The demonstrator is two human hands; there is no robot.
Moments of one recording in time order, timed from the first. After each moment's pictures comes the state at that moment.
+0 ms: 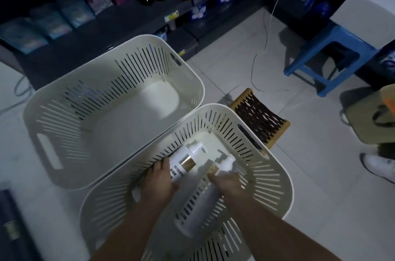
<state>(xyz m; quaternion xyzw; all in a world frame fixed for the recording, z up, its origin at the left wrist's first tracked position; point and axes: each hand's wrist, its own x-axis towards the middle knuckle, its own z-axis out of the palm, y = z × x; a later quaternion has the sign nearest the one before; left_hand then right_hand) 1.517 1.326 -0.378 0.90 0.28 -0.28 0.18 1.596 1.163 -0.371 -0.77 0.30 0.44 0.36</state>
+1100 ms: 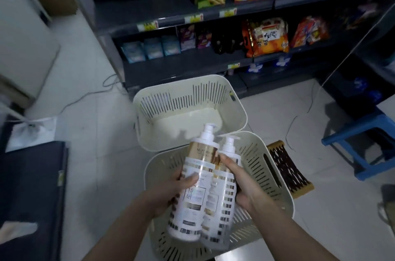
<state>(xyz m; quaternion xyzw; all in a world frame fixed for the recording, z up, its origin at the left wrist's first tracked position) 1.434 1.310 -0.189 0.49 0.31 -0.11 0.80 1.591 1.178 -0.212 -0.55 0.05 0.57 0.61</state>
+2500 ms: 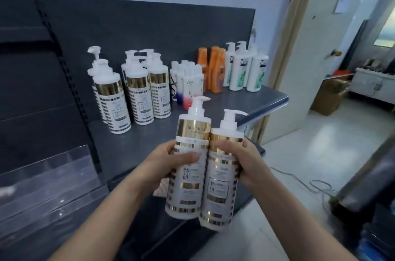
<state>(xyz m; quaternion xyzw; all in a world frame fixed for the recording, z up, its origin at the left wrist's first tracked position) 0.820 1.407 0.043 0.41 0.57 0.50 0.51 1.005 1.513 0.039 -0.31 -0.53 0.71 0.34</state>
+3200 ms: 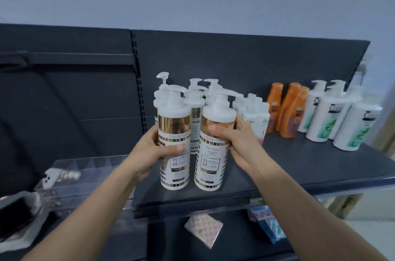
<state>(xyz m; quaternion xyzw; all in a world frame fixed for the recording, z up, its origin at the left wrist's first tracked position) 0.725 1.427 0.084 0.29 0.63 0.68 0.23 0.844 1.615 0.108 -0.08 -0.62 0.74 0.23</state>
